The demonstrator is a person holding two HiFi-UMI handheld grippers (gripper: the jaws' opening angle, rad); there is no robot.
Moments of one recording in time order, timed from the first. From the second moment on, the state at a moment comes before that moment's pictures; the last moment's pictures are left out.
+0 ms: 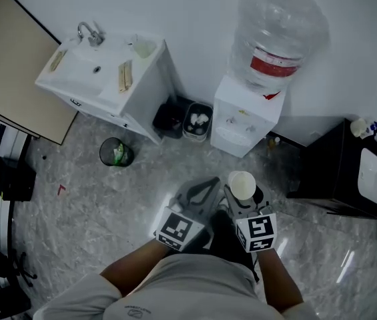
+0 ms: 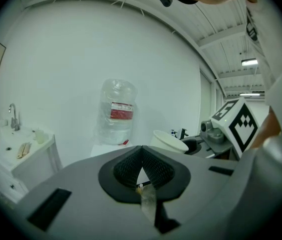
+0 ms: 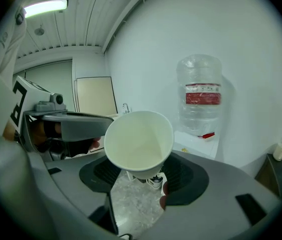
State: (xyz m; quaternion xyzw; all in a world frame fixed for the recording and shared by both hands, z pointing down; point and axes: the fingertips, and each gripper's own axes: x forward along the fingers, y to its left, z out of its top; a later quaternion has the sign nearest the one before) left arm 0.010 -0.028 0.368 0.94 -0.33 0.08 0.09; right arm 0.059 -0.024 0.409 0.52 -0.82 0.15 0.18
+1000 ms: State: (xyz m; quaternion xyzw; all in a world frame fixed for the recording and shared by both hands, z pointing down) left arm 0.018 -0.235 0.492 0.92 -0.37 0.06 0.16; right arm 0.069 -0.237 0.686 0.50 -0.81 0.19 0.24
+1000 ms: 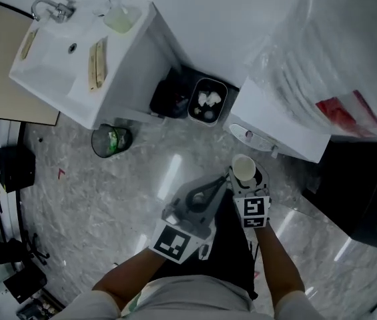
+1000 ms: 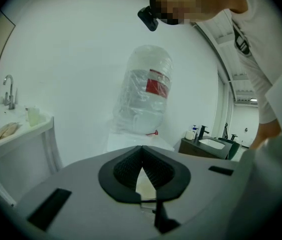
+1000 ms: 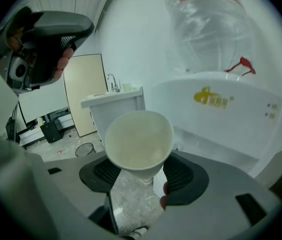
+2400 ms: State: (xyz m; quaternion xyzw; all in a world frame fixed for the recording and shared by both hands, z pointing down) left arm -0.026 -0.252 0.660 0.92 -0.33 0.16 0.16; right arm 0.115 -0.318 0.950 0.55 -0.74 0.25 0.31
